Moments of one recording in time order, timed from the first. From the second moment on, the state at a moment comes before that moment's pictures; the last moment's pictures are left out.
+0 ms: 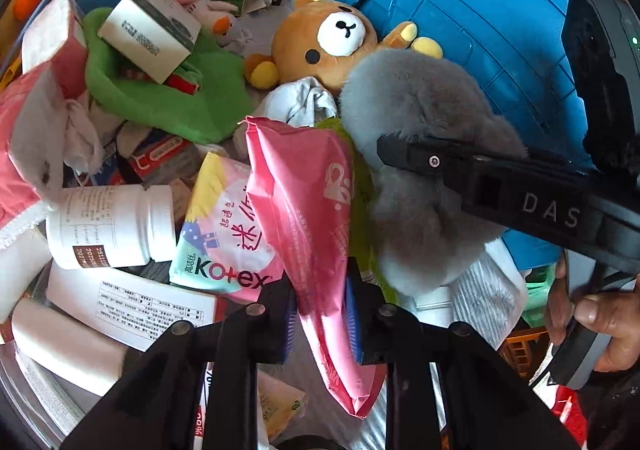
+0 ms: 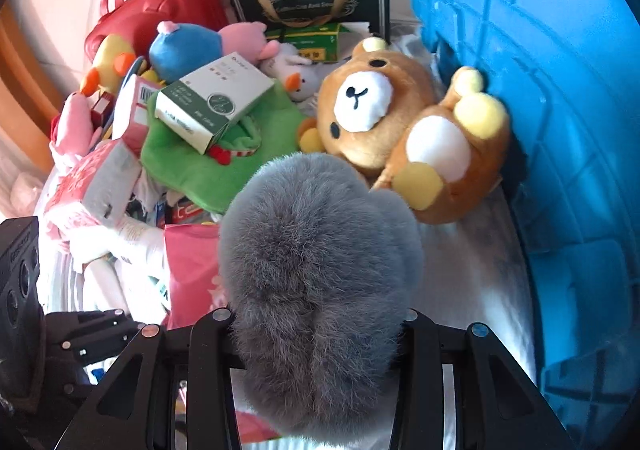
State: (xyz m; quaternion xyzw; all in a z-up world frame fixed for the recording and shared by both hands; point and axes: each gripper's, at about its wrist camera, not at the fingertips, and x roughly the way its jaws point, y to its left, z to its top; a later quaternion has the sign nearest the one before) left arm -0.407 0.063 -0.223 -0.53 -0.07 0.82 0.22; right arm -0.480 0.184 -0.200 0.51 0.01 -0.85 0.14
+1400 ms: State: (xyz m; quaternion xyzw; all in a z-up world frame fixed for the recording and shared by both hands) left arm -0.367 0.258 0.108 -0.21 0.04 0.87 0.44; right arm -0.312 0.392 0.095 0.17 -0.08 -0.98 -0.04
